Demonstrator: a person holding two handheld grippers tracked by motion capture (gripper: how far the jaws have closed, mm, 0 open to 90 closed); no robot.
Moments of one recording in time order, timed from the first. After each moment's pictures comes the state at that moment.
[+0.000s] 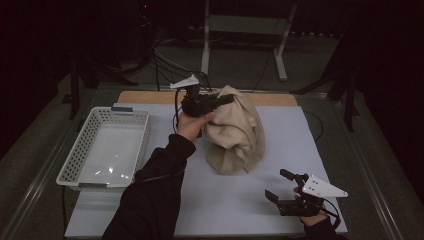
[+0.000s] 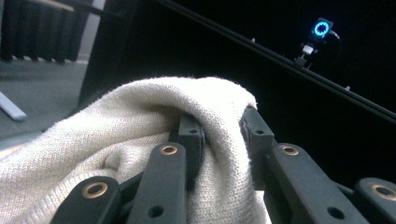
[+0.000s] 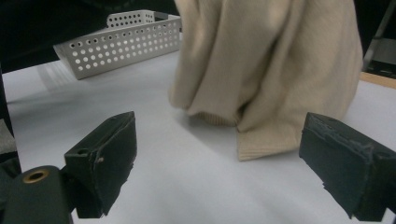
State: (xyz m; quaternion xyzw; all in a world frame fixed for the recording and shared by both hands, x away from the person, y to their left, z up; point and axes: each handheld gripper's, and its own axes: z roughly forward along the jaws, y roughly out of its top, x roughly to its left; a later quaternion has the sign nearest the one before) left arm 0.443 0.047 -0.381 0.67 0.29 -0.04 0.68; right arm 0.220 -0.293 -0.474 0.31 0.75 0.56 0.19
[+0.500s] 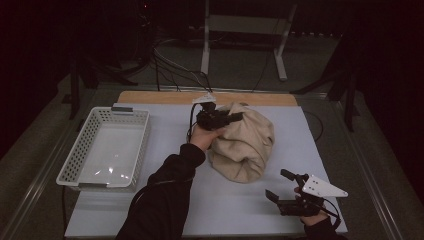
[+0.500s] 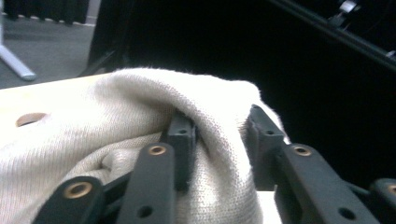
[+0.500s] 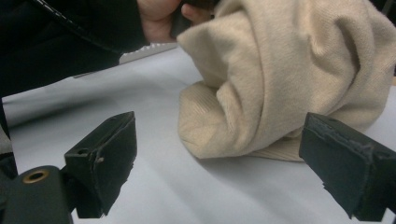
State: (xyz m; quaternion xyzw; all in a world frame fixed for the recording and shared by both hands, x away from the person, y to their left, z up) left arm 0.452 0.011 -0.444 0.71 0.31 -0.03 0.63; right arm 0.221 -0.295 -0.476 0.31 0.75 0.55 0.19
